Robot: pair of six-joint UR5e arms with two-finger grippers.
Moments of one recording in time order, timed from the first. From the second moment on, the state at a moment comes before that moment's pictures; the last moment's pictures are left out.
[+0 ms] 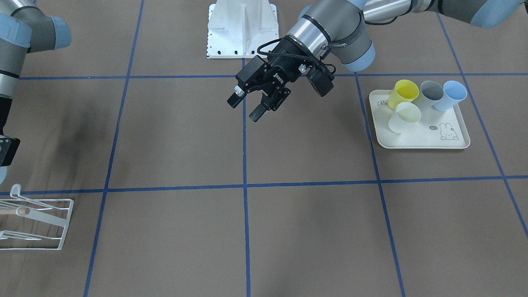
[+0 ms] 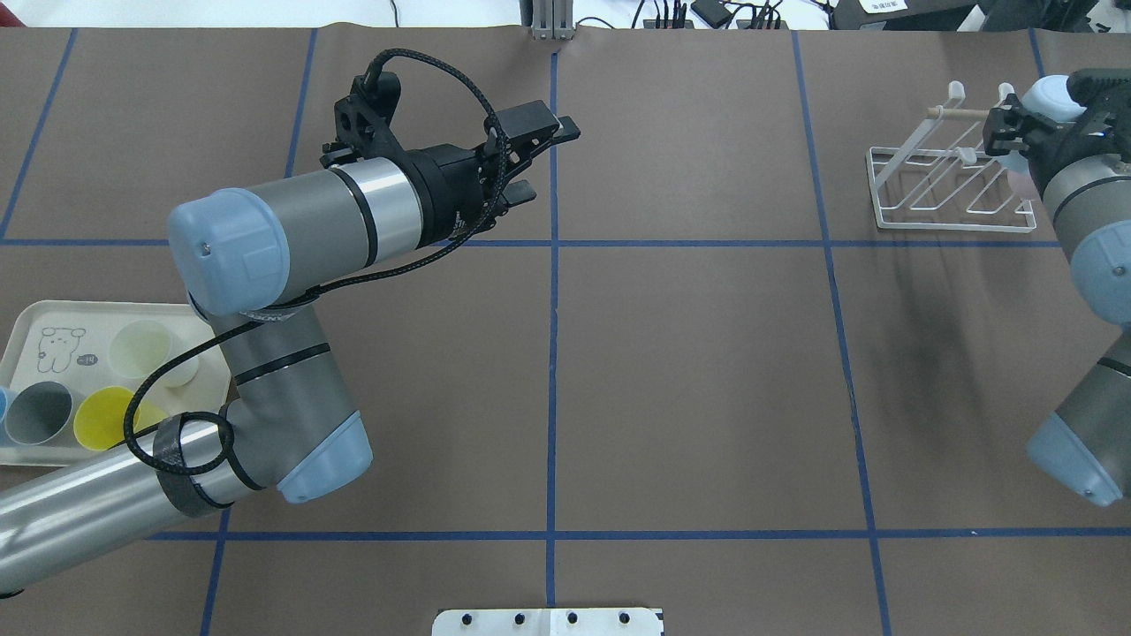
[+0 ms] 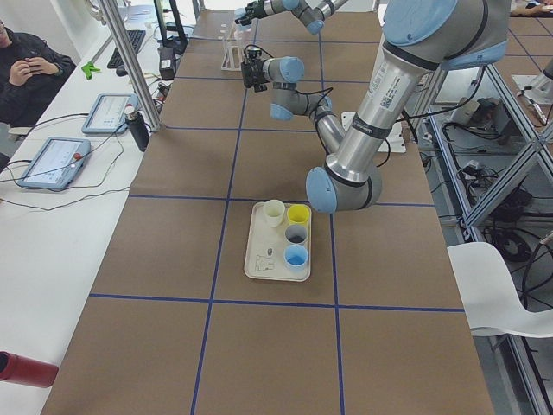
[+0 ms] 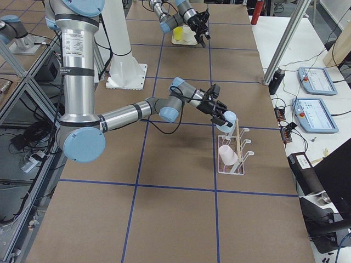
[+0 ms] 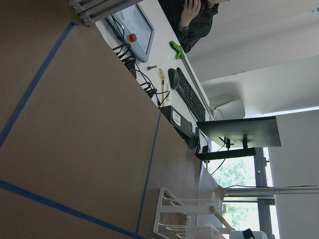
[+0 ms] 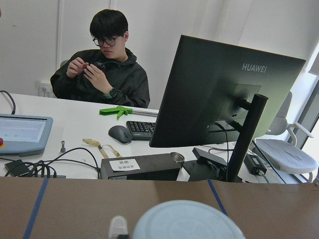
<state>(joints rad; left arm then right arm) -0.57 -2.19 -1.68 -2.59 -1.52 -1.85 0.83 -1.58 1.81 -0.86 0.99 0.98</state>
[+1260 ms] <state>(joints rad) -0.57 -2.19 -1.68 -2.59 -1.52 -1.85 0.83 -1.59 1.72 -0.73 0.99 0.92</state>
